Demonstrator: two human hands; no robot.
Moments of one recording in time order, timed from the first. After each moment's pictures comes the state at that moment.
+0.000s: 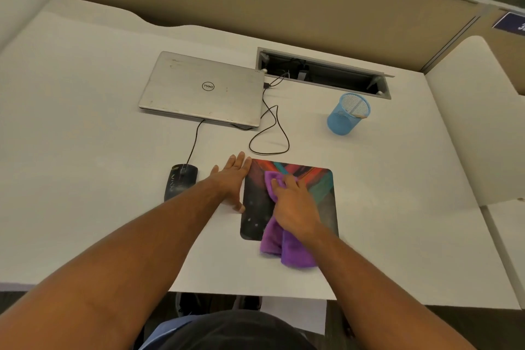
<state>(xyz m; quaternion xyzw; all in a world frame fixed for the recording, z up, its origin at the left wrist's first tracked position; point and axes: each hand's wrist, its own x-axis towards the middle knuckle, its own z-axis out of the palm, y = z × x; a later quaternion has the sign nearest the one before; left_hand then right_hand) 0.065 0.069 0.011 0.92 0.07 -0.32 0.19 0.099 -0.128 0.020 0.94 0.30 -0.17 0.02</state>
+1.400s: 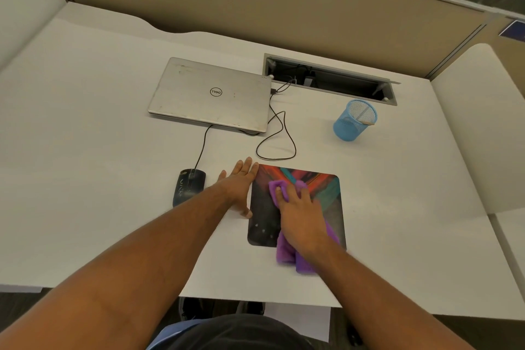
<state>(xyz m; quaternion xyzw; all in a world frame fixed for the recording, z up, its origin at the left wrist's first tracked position) 0.064 0.072 -0.003 0.93 0.07 -0.30 0.20 0.082 -0.127 0.025 0.92 0.35 -0.12 0.12</state>
